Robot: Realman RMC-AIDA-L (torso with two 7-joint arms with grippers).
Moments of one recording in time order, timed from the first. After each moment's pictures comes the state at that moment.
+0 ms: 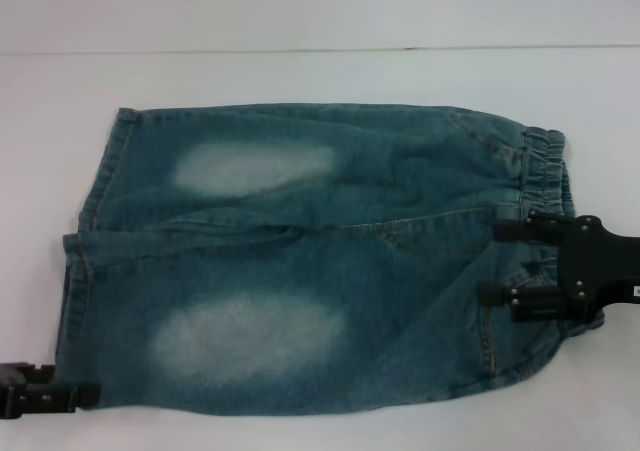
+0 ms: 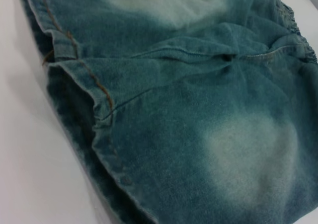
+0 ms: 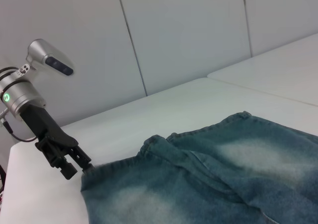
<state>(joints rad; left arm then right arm) -0.36 -2.10 0.36 0.99 2.59 1.82 -1.86 0.43 2.08 -0.58 -0.75 -2.11 -1.74 1.32</state>
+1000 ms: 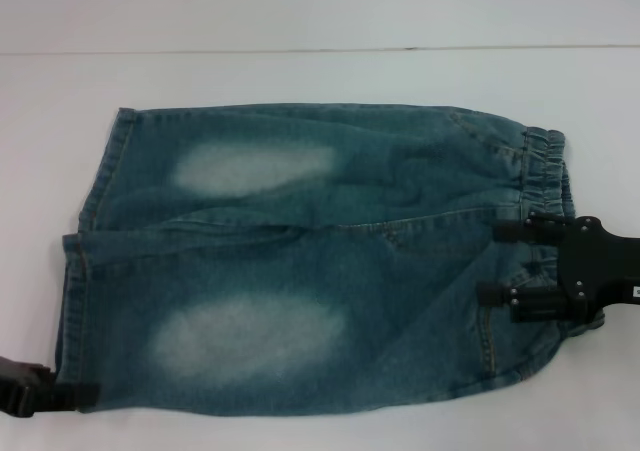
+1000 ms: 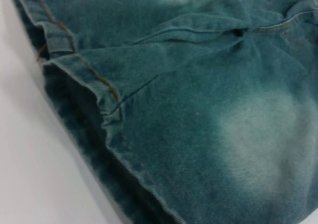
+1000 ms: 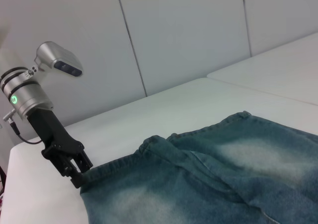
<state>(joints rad) -0.37 -2.11 0.47 1.03 2.61 1.76 -1.89 0.43 2.08 -0.58 -0.75 -2.11 -1.74 1.32</state>
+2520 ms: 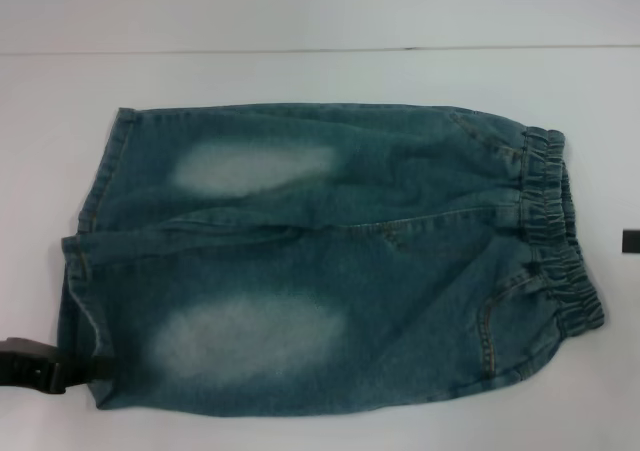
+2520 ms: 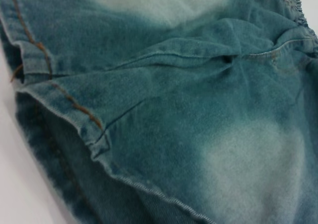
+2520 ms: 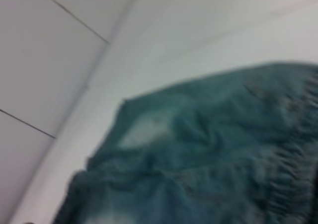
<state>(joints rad) -0.41 -2.15 0.44 1.04 2.60 1.76 -1.95 0.43 1.89 -0.40 -0.75 -2.29 -1.78 2.11</state>
